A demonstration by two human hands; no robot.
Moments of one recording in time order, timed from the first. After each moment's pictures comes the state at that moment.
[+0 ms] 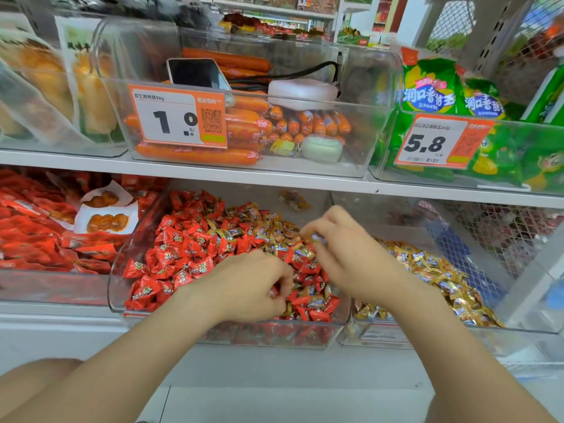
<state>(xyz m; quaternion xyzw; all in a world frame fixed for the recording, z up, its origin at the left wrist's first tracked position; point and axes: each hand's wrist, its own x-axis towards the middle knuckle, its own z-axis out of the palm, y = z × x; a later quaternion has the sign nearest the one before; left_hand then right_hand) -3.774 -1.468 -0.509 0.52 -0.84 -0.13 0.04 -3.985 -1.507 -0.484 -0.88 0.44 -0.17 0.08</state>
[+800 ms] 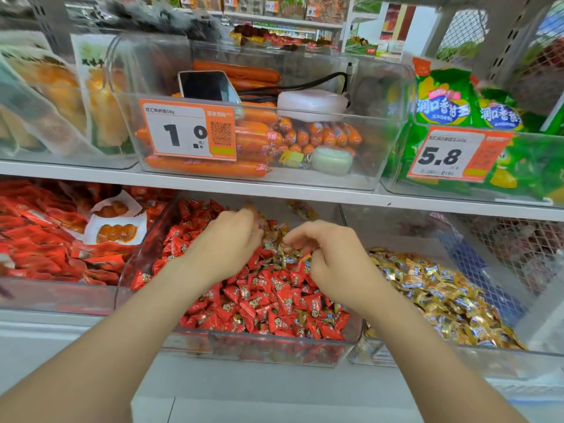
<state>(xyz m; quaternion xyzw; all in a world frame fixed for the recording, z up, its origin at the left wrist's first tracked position) -3.725 -1.525 -0.505 0.65 -0.73 -0.04 0.21 -3.948 -1.509 -0.482 -0.84 0.44 -0.28 0.18</state>
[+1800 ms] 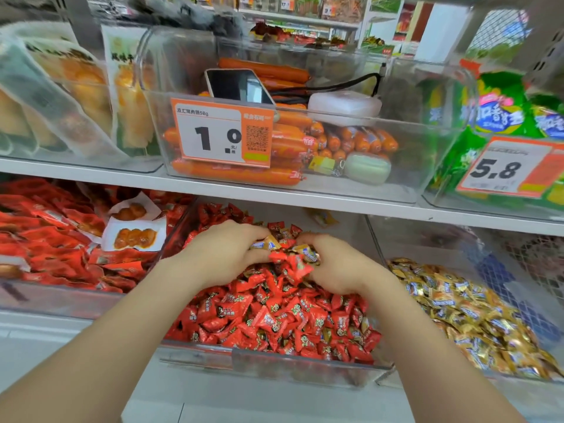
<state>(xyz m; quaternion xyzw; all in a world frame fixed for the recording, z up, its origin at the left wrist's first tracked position) -3.678 -1.527 -0.505 0.61 -0.78 -0.10 0.12 -3.911 -1.572 -0.505 -0.83 0.49 -0.08 0.24</state>
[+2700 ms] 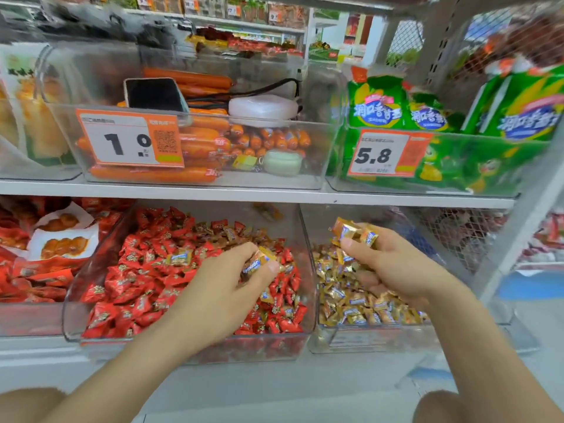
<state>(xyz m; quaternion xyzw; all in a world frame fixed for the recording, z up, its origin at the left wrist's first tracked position) -3.800 -1.437 -0.486 0.54 -0.73 -0.23 0.35 -4.086 -1.504 -0.468 -0.62 0.54 -0.30 0.47</state>
